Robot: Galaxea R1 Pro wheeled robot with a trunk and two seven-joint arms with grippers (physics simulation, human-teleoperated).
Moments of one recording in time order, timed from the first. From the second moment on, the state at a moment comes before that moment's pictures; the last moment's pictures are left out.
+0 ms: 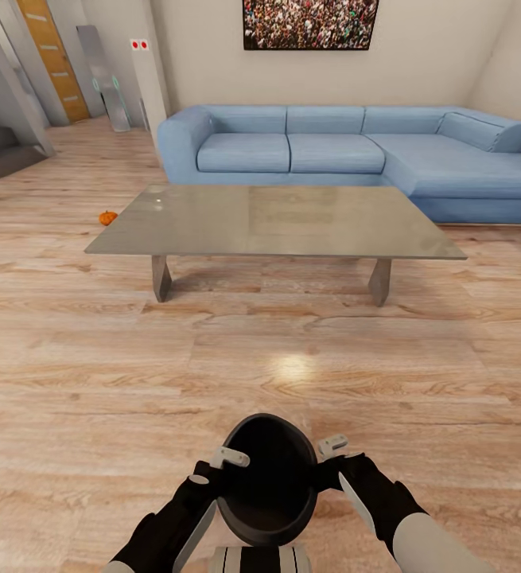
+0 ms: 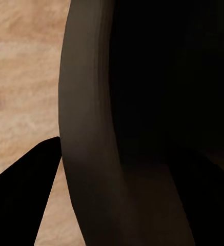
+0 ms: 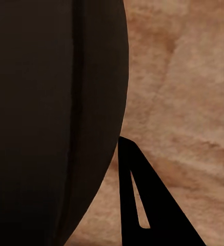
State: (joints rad) left arm -0.46 -0.11 -0.42 -0.76 0.13 0.43 0.18; right arm -0.62 0.01 0.29 -0.52 -0.04 0.46 0.15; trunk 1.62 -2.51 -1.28
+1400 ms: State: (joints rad) left arm -0.46 -0.10 -0.42 -0.77 0.12 0.43 0.18; right arm -0.62 0.02 0.29 -0.52 -0.06 0.46 0.15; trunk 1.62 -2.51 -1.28
